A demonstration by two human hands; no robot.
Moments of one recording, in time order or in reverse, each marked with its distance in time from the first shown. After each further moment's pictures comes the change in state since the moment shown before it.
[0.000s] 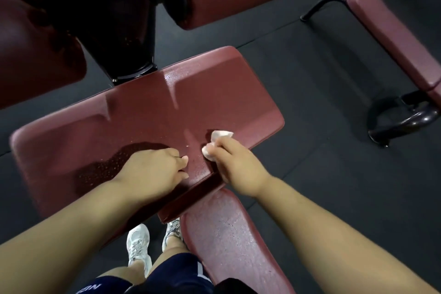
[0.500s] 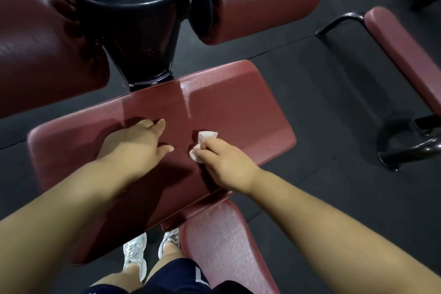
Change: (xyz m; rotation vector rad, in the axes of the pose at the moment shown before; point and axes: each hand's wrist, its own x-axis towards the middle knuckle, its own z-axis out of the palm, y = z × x) left_hand 0.010 -0.046 -0.029 -0.115 0.033 -0.416; right_hand 0.048 -0.002 0.005 -0.051 -0.125 -0.209
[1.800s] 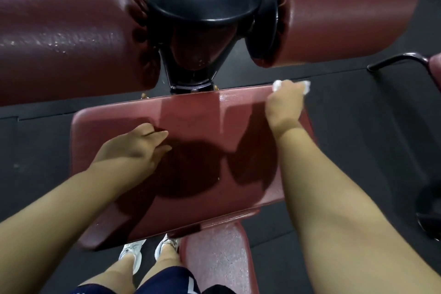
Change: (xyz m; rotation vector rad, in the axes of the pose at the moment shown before) left_hand -0.022 -0.041 0.015 -0.174 0.153 -0.152; right_hand 0.130 0.109 -0.057 -0.282 0.216 0.704
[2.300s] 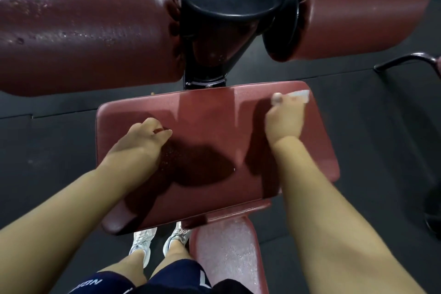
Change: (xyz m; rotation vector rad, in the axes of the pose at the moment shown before) left_hand -0.016 -0.025 0.009 -0.081 0.054 0.005; right_hand -0.063 -0.024 0.001 0.100 0.044 0.065
